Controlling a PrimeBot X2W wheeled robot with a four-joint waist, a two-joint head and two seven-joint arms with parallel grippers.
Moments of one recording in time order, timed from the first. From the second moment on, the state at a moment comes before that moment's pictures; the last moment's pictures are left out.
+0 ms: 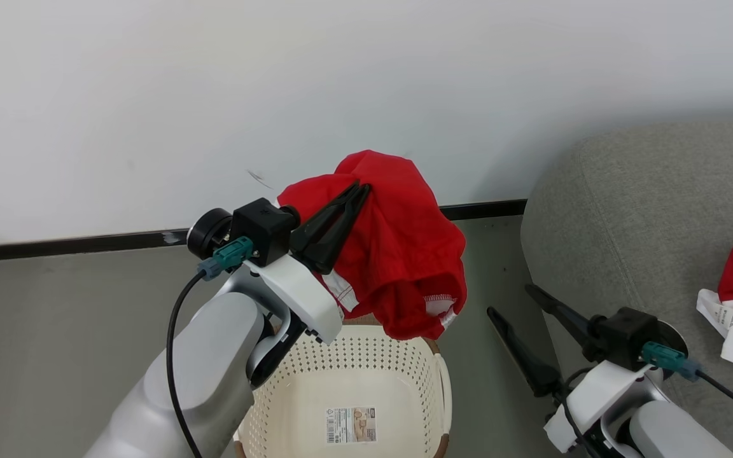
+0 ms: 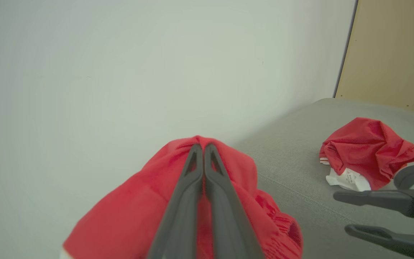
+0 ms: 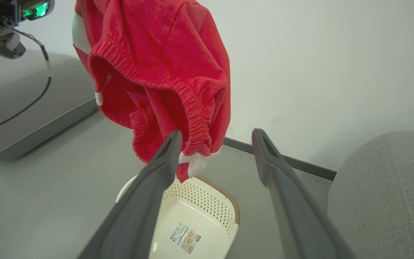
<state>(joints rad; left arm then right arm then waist) -0.68 0.07 -0.66 0.45 -0.53 -0.13 -0.22 -0.23 -0.29 0.47 0.18 0.32 0.12 -0.26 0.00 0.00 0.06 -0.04</state>
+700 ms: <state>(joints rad) -0.68 0.05 -0.73 0.36 -0.55 -0.13 -0.18 -0.34 -0.19 0.53 0.39 0.38 0.12 -0.26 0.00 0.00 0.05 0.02</state>
